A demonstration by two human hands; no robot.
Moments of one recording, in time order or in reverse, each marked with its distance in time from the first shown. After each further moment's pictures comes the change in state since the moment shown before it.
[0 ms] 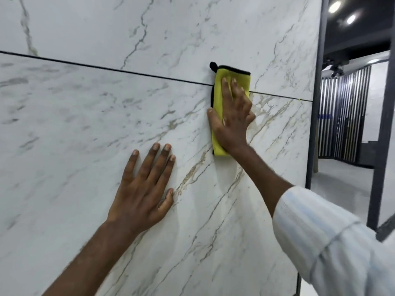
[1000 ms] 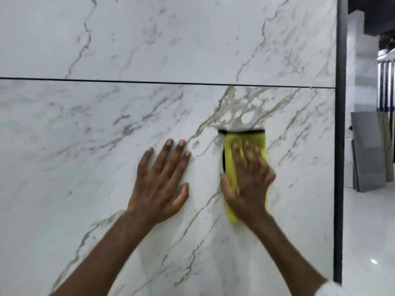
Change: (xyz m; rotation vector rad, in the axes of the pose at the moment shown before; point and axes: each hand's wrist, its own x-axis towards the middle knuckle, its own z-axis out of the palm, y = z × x) left_hand 0.079 0.085 0.030 0.098 0.023 -0.011; right_hand -0.125 0.132 -0.001 -0.041 0.095 -0.079
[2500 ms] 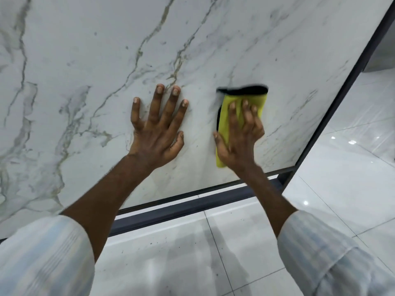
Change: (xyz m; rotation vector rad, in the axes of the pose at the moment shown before) left_hand -0.266 0.163 0.024 -0.100 -0.262 -0.028; right_hand -0.329 0.028 -0.030 0.079 -0.346 0.030
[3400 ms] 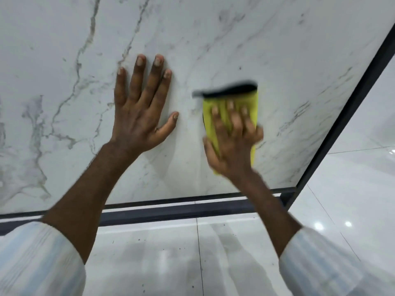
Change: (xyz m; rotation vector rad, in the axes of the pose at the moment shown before) left_hand 0.092 0.037 -0.016 0.065 -0.043 -0.079; right_hand 0.020 0.065 -0.013 0.067 -0.005 -0.137
